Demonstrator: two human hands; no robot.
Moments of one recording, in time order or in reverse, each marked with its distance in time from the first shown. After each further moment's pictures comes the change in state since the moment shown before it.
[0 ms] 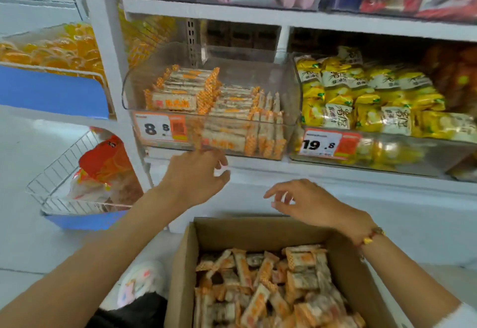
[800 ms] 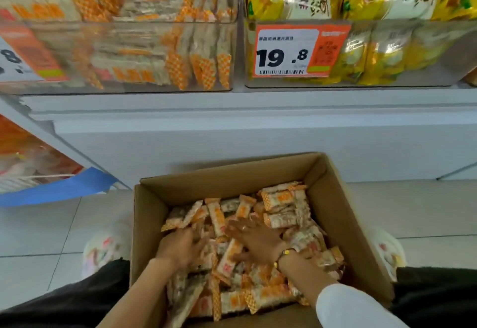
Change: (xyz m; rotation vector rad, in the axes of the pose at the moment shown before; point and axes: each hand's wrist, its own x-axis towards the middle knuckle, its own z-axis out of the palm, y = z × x) left_hand -0.081 -0.041 0.295 -0.109 -0.685 -0.186; right_hand -0.009 0.128 0.256 -0.222 -0.434 -0.084
